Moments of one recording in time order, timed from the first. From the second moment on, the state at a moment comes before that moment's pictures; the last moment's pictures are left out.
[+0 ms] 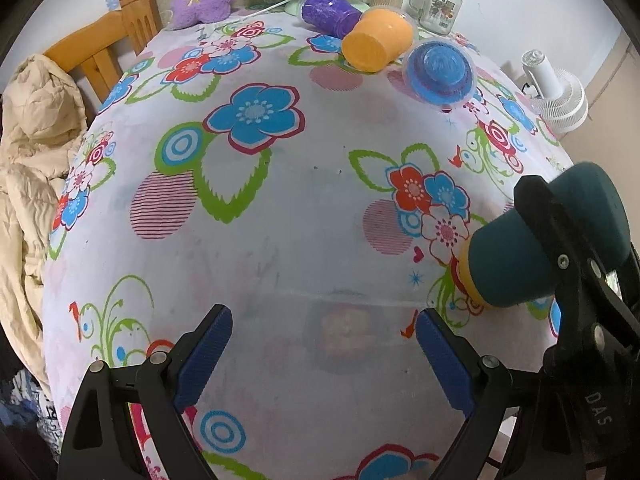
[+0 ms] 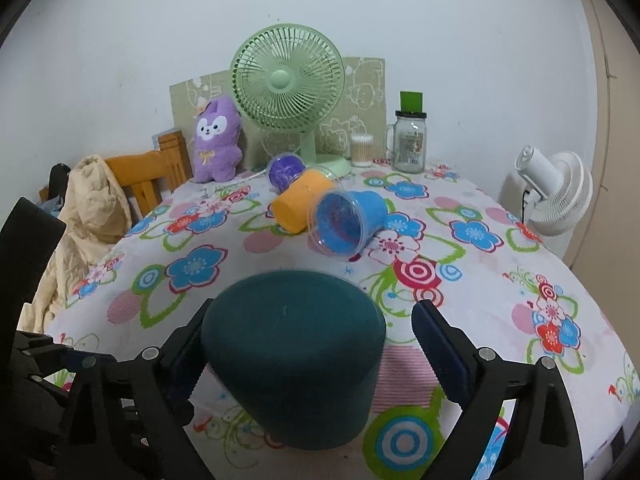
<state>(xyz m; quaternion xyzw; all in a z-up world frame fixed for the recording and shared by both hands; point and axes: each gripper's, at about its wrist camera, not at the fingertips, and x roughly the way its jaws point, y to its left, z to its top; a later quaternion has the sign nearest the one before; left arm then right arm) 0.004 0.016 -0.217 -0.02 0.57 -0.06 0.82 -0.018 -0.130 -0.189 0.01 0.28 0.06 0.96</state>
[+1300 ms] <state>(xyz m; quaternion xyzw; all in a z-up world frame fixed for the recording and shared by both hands) -0.040 -0.041 -0.097 -0.05 0.44 0.01 0.89 -0.036 -0.219 -0.084 -0.03 0.39 0.06 0.92</state>
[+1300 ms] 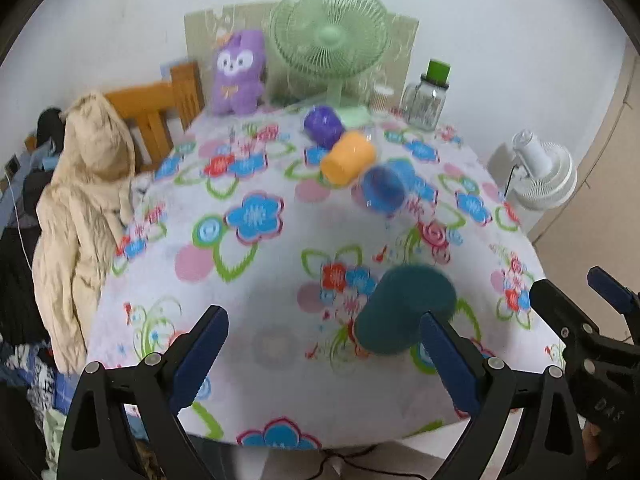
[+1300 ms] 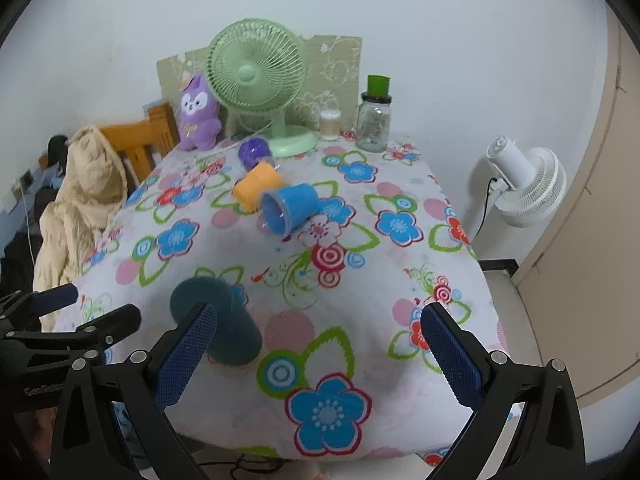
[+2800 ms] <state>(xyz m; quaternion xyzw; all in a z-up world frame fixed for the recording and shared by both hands) -0.059 -0.033 -0.091 -0.05 0.44 0.00 0.90 -0.055 -0.212 -0.083 -0.03 0.41 0.07 0.91</state>
